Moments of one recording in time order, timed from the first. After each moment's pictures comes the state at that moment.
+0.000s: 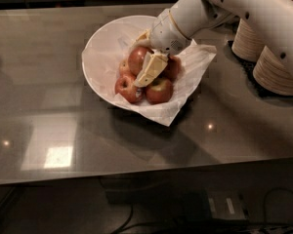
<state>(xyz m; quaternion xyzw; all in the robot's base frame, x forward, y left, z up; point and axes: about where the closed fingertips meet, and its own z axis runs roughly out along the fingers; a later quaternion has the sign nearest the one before) 0.601 0.013 0.907 -0.73 0.58 0.18 0.33</state>
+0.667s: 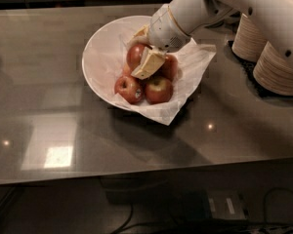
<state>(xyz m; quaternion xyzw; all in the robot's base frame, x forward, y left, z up) 0.597 0.012 0.926 -0.73 0.57 0.16 0.34</state>
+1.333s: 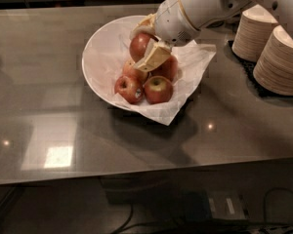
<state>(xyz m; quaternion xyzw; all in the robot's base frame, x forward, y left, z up) 0.585 0.006 0.955 -0.72 0.56 0.14 0.38</state>
